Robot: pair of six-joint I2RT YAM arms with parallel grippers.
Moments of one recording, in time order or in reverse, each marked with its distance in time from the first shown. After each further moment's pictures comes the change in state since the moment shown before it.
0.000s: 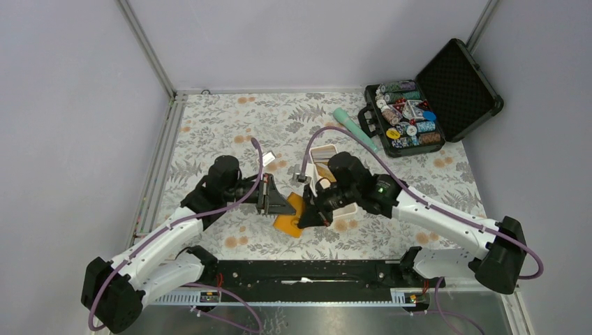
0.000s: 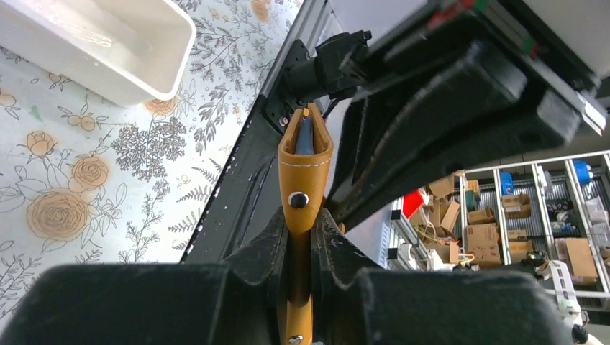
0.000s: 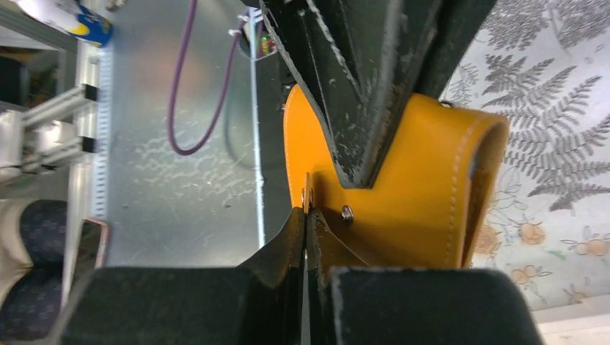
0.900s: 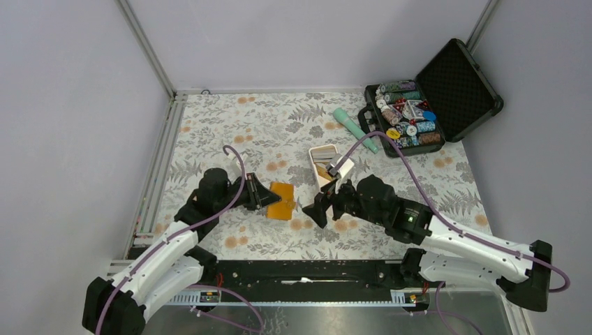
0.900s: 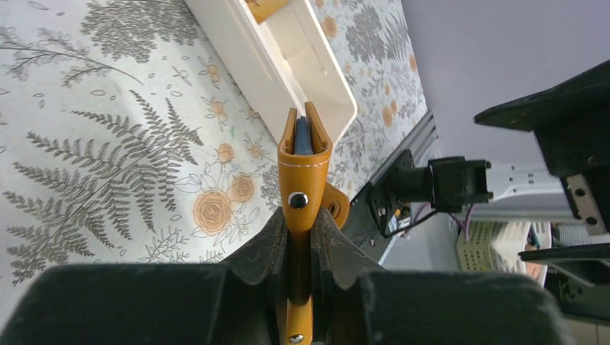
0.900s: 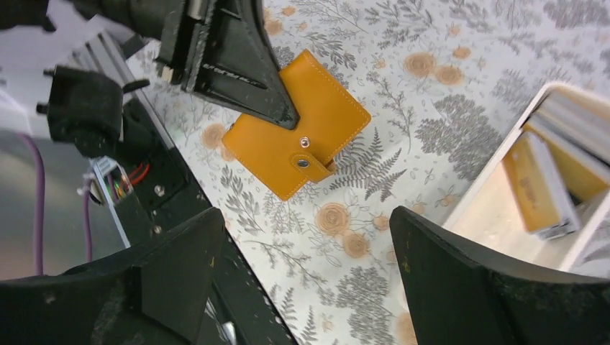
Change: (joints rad) left arm 0.114 -0.131 -0.164 -0.007 -0.360 -0.039; right arm 0.162 -0.327 -0.181 0.162 0.772 0.109
